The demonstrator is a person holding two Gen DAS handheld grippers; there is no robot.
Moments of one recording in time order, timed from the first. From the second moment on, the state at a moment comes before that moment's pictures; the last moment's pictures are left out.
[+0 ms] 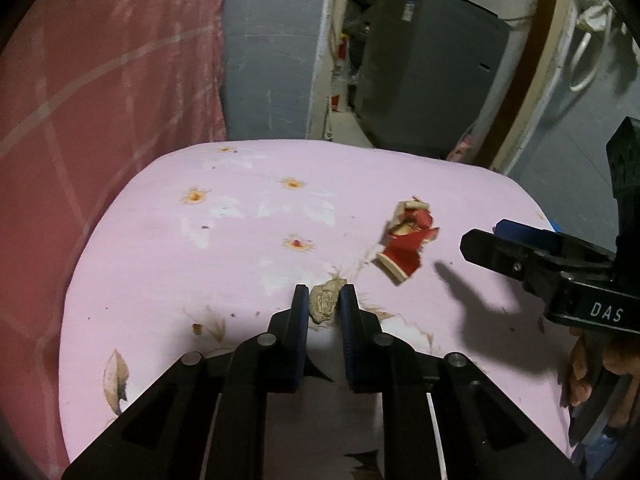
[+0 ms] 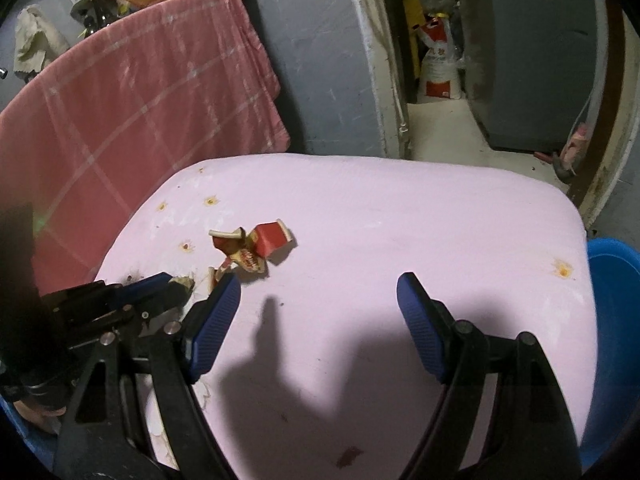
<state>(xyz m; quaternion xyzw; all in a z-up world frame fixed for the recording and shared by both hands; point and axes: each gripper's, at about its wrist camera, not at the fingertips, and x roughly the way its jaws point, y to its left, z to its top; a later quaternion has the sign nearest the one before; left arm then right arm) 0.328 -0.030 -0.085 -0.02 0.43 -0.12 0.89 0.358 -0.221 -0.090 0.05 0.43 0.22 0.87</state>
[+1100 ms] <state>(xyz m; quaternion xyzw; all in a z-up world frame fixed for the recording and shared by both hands) 0.321 0.009 -0.074 -0.10 0.42 -0.05 0.90 0.385 -0.175 -0.102 0.03 0.47 0.26 0.84</state>
